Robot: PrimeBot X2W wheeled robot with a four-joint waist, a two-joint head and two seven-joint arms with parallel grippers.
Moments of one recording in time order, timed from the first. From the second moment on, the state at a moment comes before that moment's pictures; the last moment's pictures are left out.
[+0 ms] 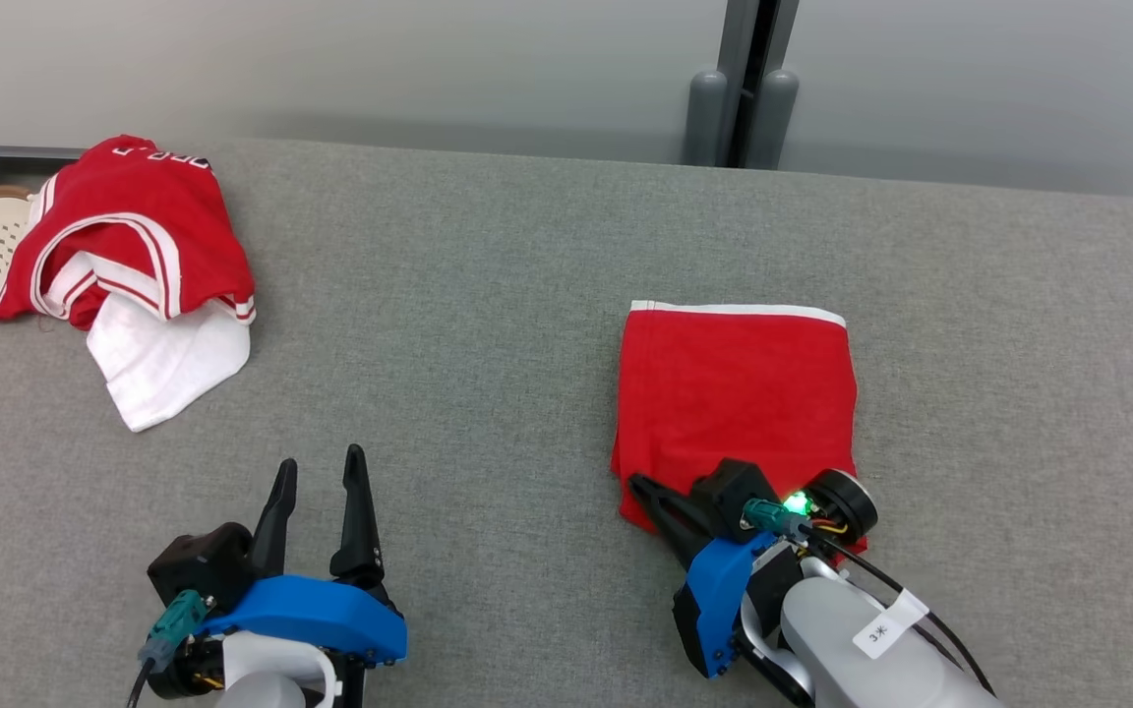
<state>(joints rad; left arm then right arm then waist) -0.17 0.21 -0.42 0.31 -0.70 0.16 -0.26 -0.57 -0.05 0.68 0.88 0.23 0.13 -0.19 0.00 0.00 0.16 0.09</state>
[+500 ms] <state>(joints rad) -0.17 0.21 -0.38 0.32 -0.59 0.10 -0.26 -0.50 -0.05 0.41 0.69 0.25 0.13 -0.26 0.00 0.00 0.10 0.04</state>
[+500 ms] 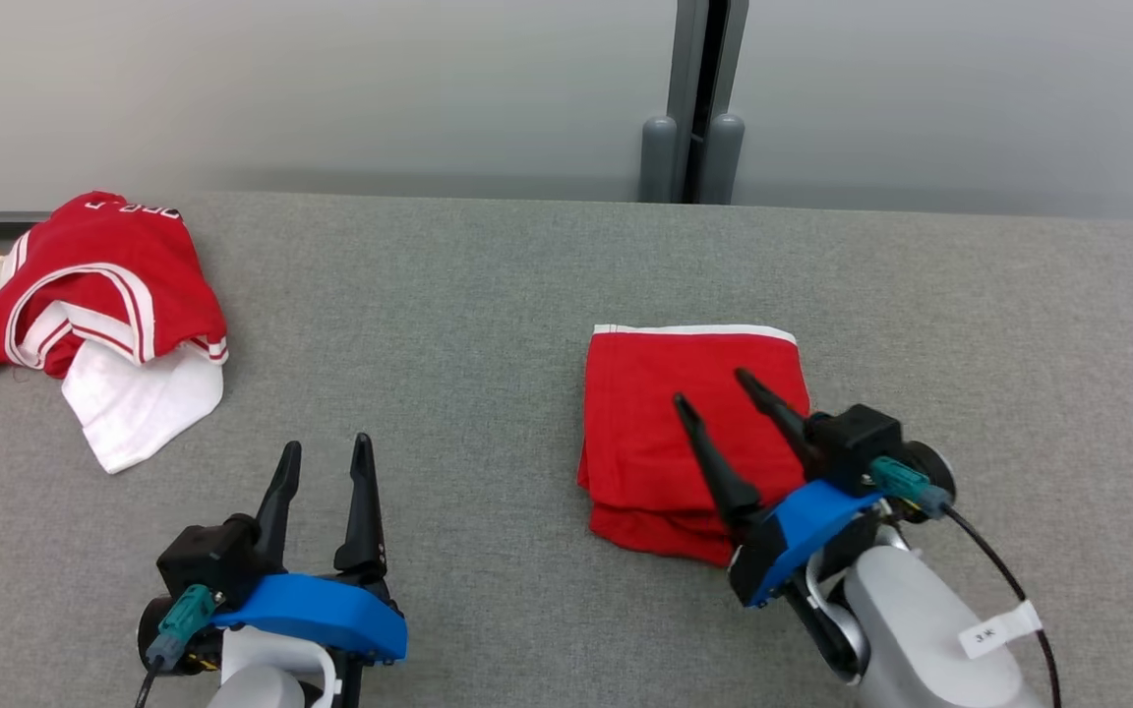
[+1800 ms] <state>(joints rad) 0.02 0.09 -0.15 0.32 -0.39 0.01 -0.26 -0.12 -0.05 0.04 0.44 0.18 0.13 -0.26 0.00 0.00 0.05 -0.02</state>
